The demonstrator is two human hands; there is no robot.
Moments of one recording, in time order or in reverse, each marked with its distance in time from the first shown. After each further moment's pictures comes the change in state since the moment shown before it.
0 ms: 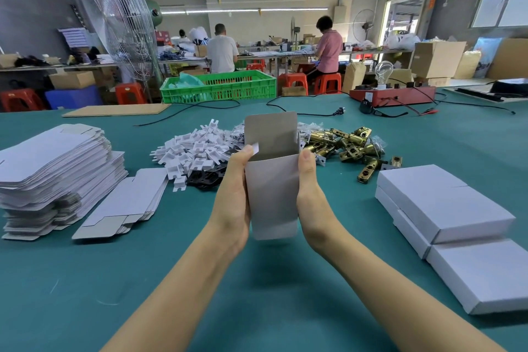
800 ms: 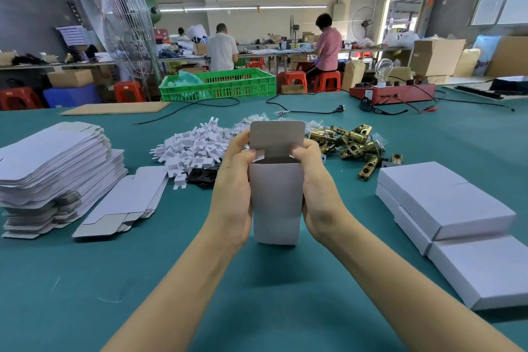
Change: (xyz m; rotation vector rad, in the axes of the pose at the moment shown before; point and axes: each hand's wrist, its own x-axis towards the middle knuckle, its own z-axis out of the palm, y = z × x) left_hand 0.004 0.002 0.004 -0.053 0.067 0.193; right_hand 0.000 -0.025 0.005 0.173 0.048 -0.003
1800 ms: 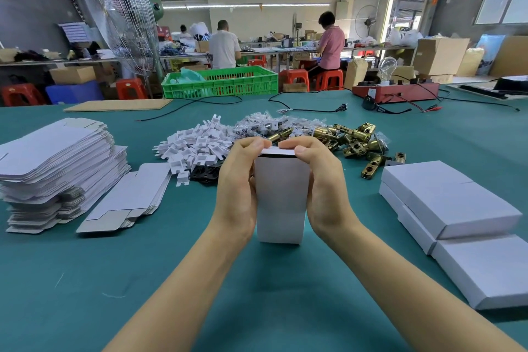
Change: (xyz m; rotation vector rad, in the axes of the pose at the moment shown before) left_hand -0.006 0.002 -0.001 0.068 0.017 0.010; right_hand -0.007 -0.007 0.001 -0.073 0.027 -0.203
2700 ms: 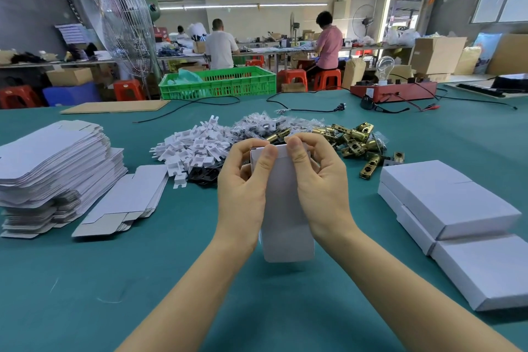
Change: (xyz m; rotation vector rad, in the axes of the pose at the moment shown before) left_hand -0.006 -0.012 0.003 0.204 0.064 0.211; right_hand -0.002 0.003 0.005 -0.072 0.128 -0.176
